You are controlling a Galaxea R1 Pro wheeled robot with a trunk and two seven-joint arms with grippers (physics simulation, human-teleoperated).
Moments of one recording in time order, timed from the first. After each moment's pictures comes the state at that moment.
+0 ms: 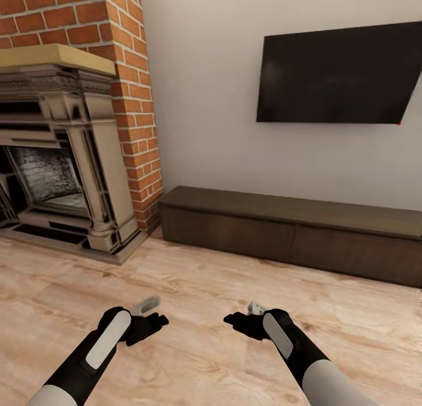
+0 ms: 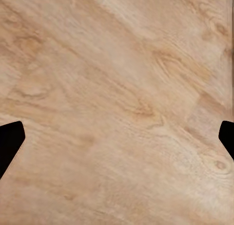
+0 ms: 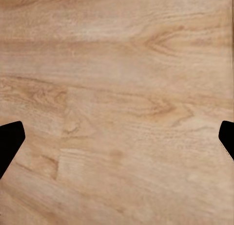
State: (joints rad) left arm -0.47 0.13 -0.29 -1.04 1.06 0.76 0.52; right arm -0.61 0.05 0.25 -0.63 -0.70 0.62 -0.05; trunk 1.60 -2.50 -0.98
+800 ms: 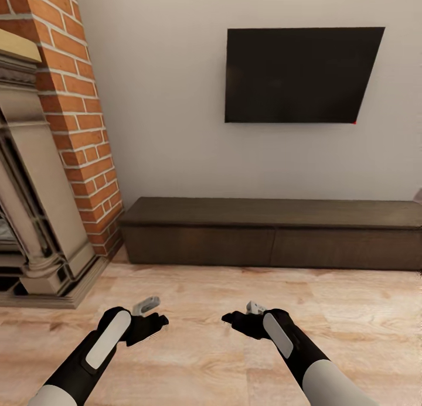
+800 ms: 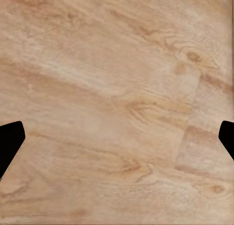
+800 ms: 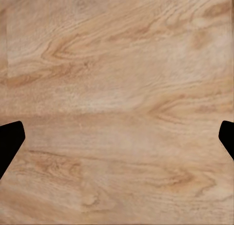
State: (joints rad) left arm -0.47 0.13 -0.29 -1.04 1.06 0.76 0.52; right arm -0.61 0.05 0.25 -0.63 -0.71 0.62 0.00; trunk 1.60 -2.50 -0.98
